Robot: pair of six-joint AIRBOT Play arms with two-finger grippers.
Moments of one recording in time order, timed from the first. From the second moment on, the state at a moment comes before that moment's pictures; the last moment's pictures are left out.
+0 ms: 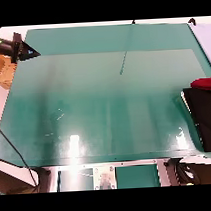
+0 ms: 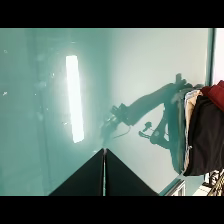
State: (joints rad) left arm 0.30 -1.80 2.05 0.65 -1.64 -1.49; right arm -1.16 -1.45 1.99 -0.99 1.81 1.79
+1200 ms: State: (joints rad) left arm 0.30 -1.79 2.05 0.65 -1.63 -1.49; right arm -1.09 -1.29 1.51 -1.37 1.61 1.79
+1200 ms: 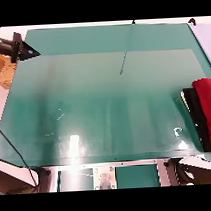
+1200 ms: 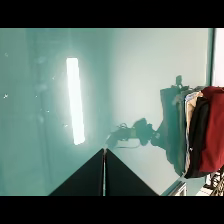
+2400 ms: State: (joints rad) left arm 0.11 -0.85 0.86 0.86 -1.28 -1.35; right arm -0.05 -0.85 0.76 -1.18 1.20 1.64
